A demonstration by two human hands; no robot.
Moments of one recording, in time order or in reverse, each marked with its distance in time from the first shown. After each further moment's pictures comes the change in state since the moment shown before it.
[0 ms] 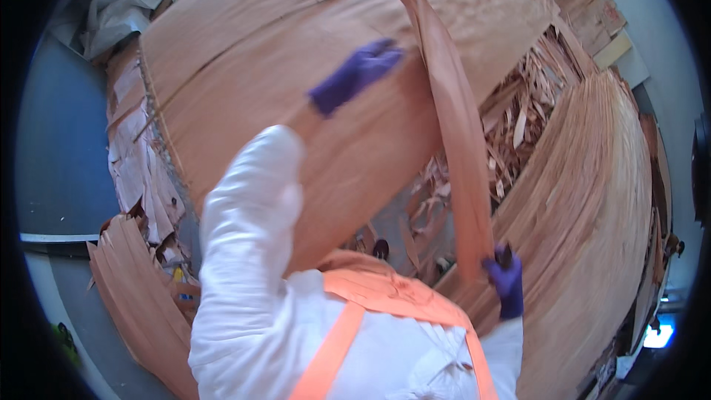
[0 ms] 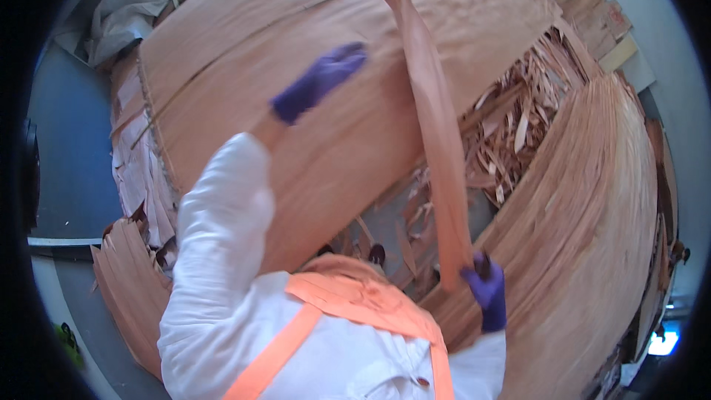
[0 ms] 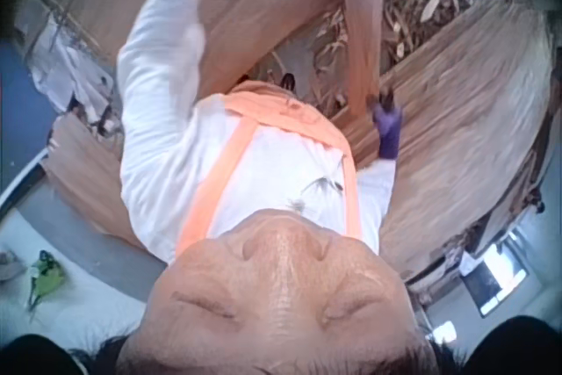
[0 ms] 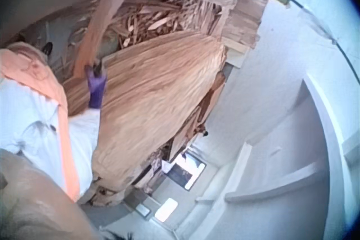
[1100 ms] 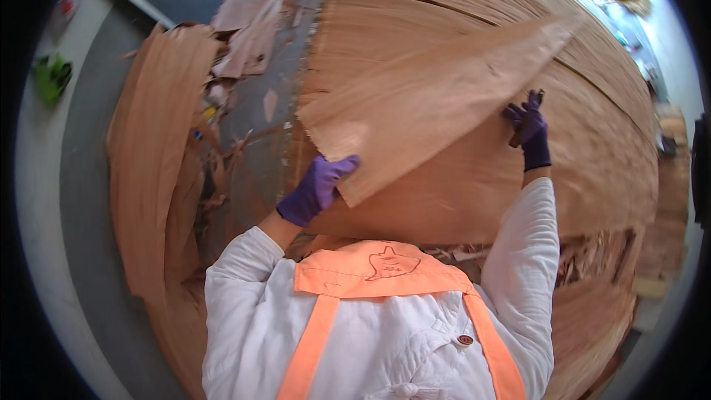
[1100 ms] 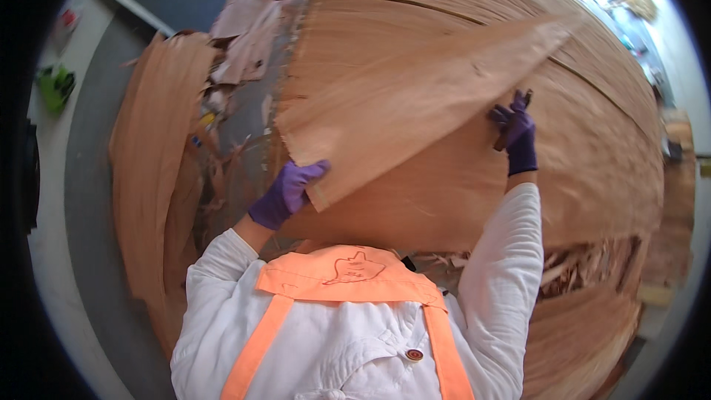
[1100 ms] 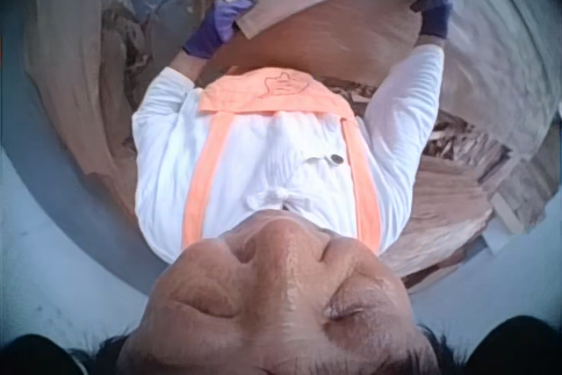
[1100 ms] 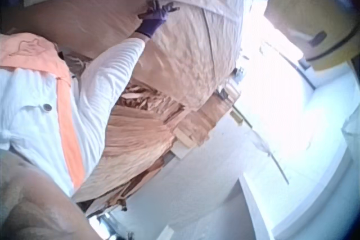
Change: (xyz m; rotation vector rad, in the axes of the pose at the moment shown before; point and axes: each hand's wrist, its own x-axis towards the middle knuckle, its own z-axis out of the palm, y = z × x) left_hand -0.334 -0.081 -0.080 0.749 0.519 0.066; right_hand 0.447 -0.172 0.337 0.132 -0.766 -0.557
